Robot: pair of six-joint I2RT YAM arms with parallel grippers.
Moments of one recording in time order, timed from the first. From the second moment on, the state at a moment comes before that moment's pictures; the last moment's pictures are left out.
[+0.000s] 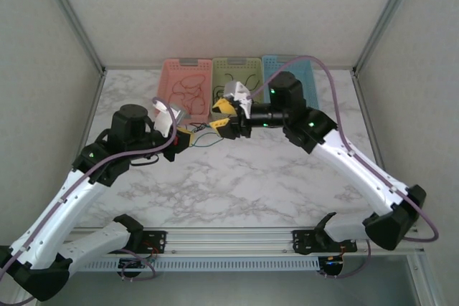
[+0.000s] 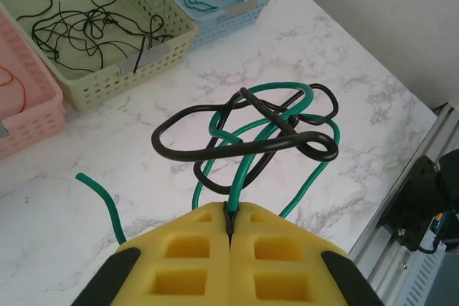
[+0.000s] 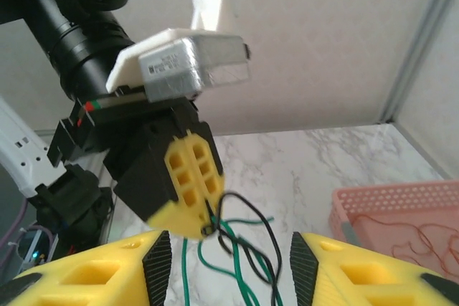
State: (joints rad) left arm -0.57 0.93 1.12 -0.74 0.34 -0.14; right arm 0.77 1.36 1.43 -0.39 -0.70 -0.27
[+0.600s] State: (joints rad) left arm -0.57 0.94 1.12 -0.76 0.32 -0.11; right arm 0.81 1.57 1.60 -0.61 -0.76 -0.36
